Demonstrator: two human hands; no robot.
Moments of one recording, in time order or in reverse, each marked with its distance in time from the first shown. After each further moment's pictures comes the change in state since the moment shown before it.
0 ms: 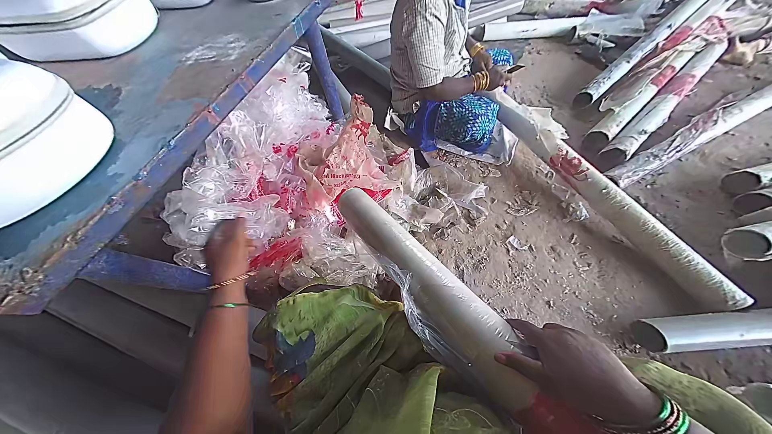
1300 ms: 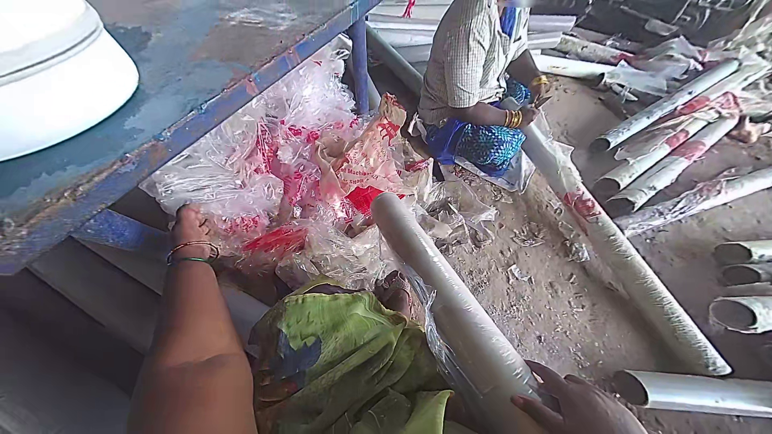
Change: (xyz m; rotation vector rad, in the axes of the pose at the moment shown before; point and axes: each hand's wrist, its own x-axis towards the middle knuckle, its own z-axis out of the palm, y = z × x) left_hand 0.132 -0.148 -0.029 -0.467 0.160 -0.300; right_hand -0.005 -0.002 0.005 0.026 0.063 0.063
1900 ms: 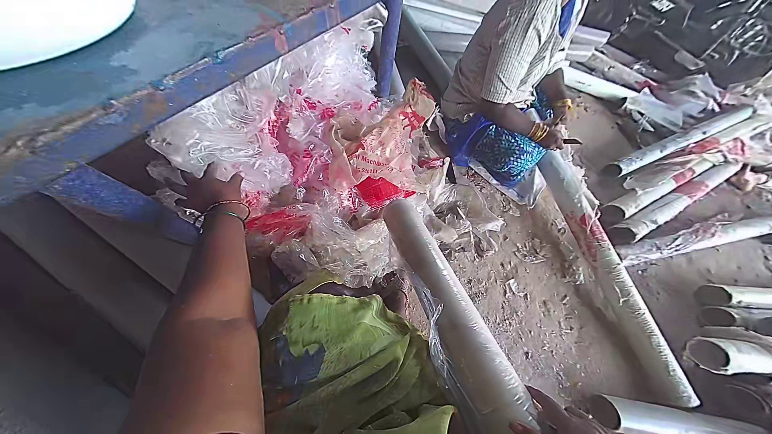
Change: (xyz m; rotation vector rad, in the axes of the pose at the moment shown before) left_hand 0.011 0.008 0.056 0.914 0.258 0.041; right_hand 0.013 -0.008 0.007 -0.051 0.009 0.019
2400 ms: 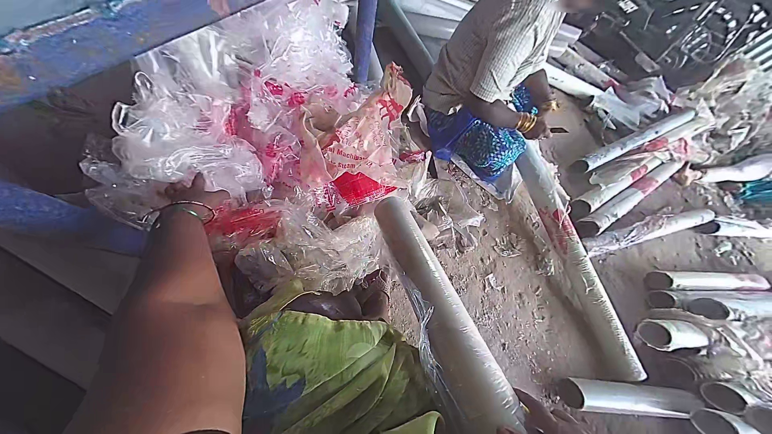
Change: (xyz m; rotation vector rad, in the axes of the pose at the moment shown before) left_hand 0.038 -0.021 0.065 0.144 -0.417 0.211; right_hand 0.007 -0.002 -0.004 0.000 0.036 0.061
